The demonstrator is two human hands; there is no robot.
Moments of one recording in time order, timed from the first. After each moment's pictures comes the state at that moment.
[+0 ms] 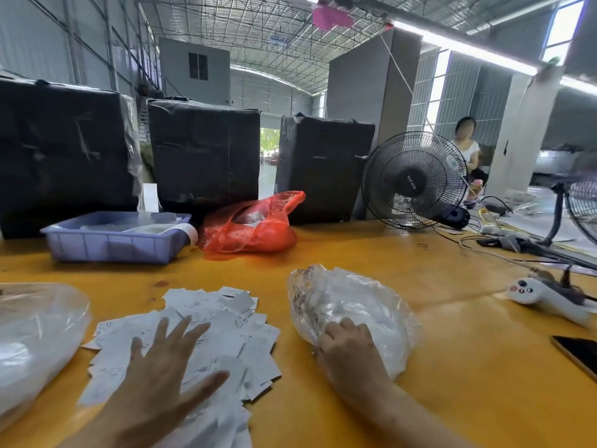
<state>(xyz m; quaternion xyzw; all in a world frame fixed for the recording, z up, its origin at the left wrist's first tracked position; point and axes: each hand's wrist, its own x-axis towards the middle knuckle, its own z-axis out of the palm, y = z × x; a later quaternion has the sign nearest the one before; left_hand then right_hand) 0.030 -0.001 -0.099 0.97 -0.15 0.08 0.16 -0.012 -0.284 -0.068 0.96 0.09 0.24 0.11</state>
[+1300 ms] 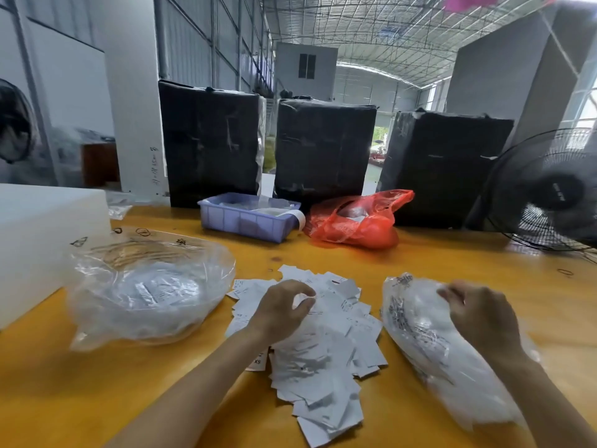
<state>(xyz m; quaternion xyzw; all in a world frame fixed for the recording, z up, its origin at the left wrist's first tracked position) 0.047 0.000 -0.067 0.90 -0.17 0.21 0.35 0.030 -0.289 -0.024 0.92 0.01 0.33 -0.21</state>
